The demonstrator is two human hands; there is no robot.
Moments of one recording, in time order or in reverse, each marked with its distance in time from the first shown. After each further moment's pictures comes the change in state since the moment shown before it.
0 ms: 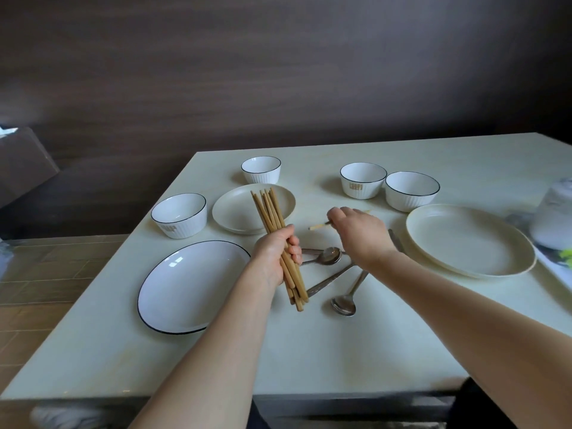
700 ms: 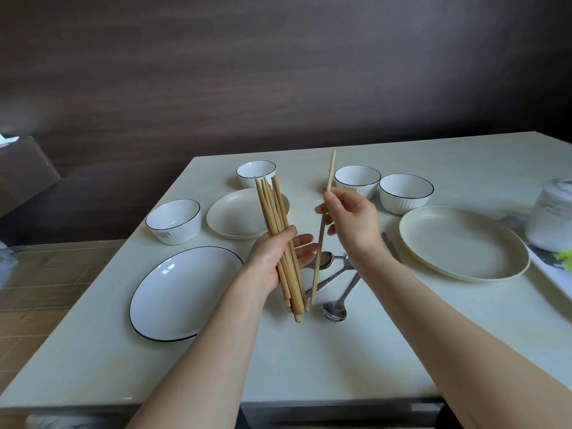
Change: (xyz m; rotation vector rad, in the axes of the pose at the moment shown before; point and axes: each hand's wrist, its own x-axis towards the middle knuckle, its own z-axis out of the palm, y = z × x) left_hand -0.014 0.000 0.011 0.100 -0.102 0.095; right_hand 0.002 -0.030 -0.047 1.380 0.243 0.574
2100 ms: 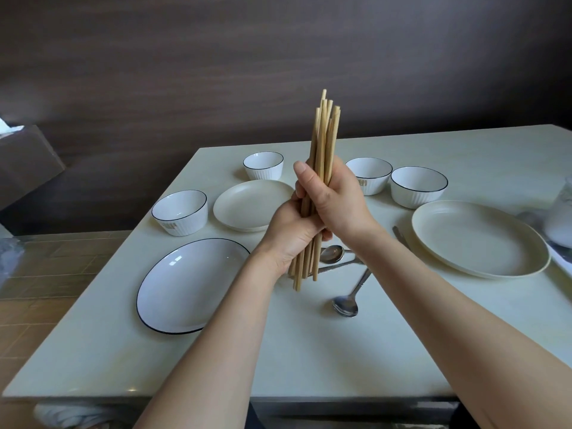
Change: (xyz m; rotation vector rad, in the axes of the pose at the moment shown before) left_hand -0.019 0.016 0.017 0.420 -0.184 0.449; right_hand -0.008 -0.034 0.031 -0.075 -0.247 -0.265
